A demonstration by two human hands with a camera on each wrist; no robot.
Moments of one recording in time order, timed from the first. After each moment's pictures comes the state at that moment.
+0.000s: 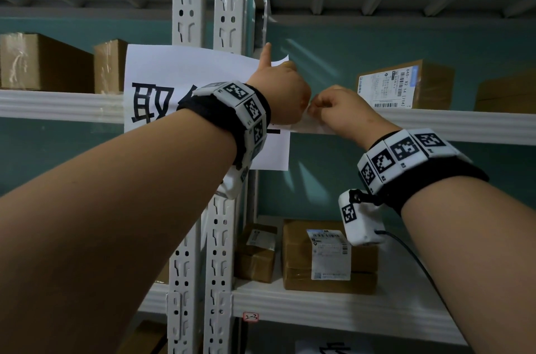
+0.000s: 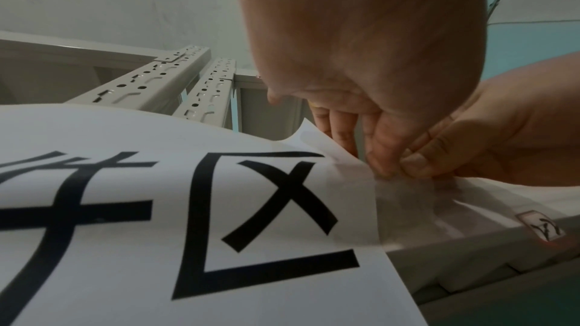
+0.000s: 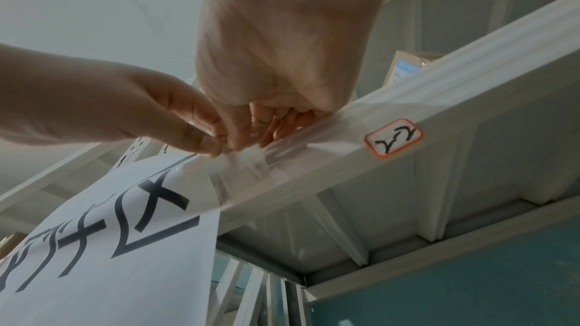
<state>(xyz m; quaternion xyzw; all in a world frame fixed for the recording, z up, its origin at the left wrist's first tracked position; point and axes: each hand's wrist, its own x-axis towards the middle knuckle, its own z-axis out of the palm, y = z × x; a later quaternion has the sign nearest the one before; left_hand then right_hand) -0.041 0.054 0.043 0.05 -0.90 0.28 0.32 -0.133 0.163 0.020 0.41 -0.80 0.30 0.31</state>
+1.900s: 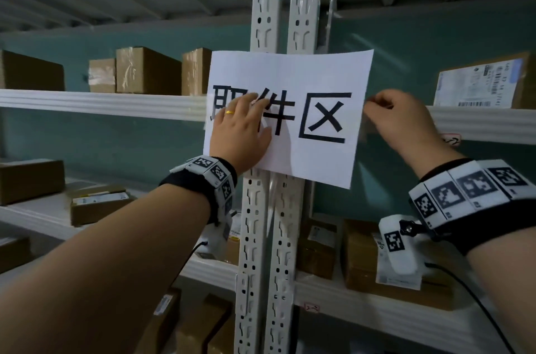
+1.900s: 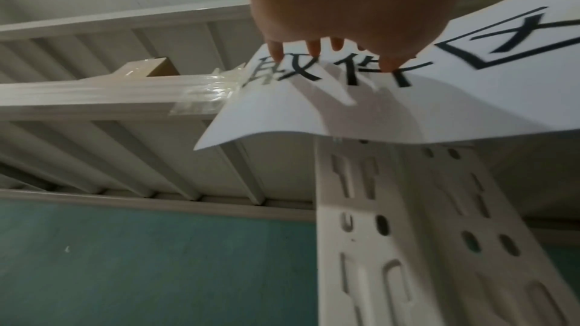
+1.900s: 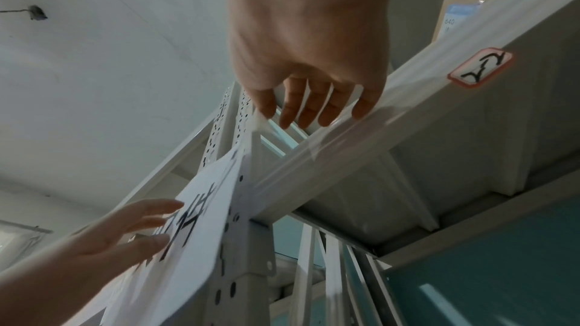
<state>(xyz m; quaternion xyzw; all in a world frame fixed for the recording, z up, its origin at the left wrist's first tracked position) 0.025 -0.085 -0.053 0.17 -0.81 0.09 0.56 -0.087 0.134 -0.003 0.37 -0.75 0.47 0.29</state>
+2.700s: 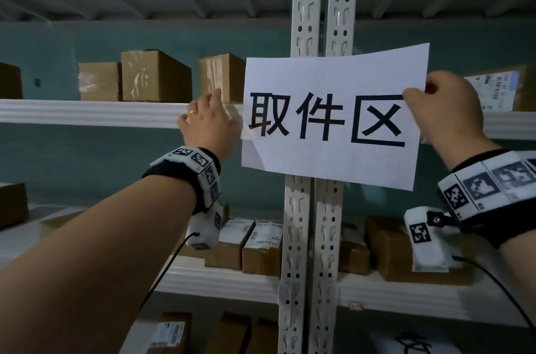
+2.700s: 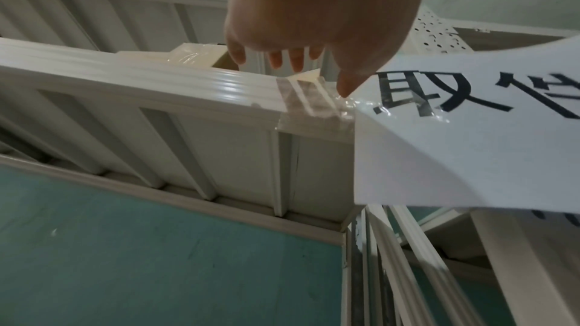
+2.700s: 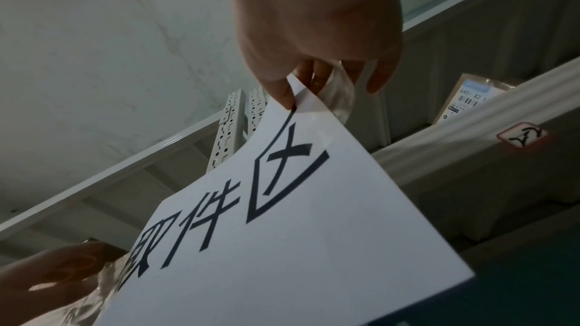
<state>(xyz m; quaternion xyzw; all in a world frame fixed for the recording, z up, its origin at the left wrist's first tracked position) 0.085 -0.201 -0.029 0.27 -0.80 -0.06 0.53 -0.015 0.099 0.007 0.20 -0.75 0.44 0.45</state>
